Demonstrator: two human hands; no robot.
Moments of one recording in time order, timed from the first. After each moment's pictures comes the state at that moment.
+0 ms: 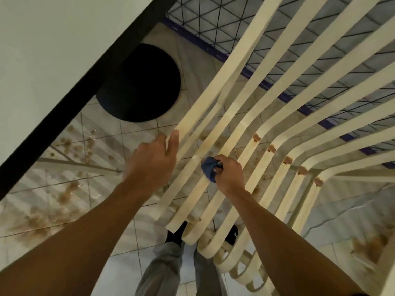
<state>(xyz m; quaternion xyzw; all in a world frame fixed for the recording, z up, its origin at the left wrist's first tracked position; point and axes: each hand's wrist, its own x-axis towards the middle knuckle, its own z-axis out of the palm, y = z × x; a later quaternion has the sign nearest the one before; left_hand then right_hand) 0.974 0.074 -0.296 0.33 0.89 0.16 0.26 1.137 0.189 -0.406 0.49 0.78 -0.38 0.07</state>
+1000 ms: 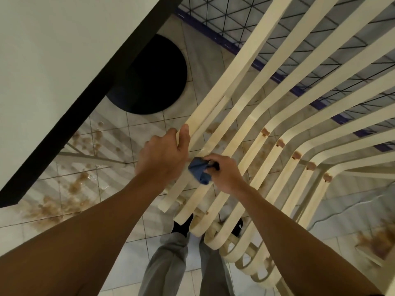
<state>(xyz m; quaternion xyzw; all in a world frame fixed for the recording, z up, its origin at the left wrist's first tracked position) 0.974 0.077 -0.297 0.35 0.90 0.15 0.20 1.120 0.175 -0.393 0.40 0.77 -0.49 0.11</state>
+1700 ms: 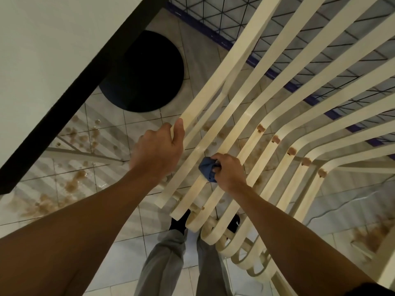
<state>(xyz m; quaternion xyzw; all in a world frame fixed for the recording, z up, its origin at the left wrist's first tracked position) 0.975 0.076 -0.298 0.34 0.90 0.15 0.20 1.142 0.174 -0.398 0.42 0.82 -0.37 0.13</state>
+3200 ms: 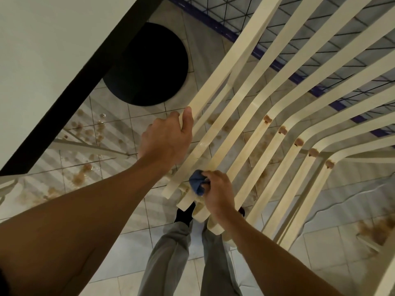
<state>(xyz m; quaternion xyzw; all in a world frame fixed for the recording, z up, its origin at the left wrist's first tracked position) 0.979 0.074 -0.297 0.34 0.91 0.13 0.20 1.158 0.079 -0.388 0.45 0.80 -0.39 0.08</state>
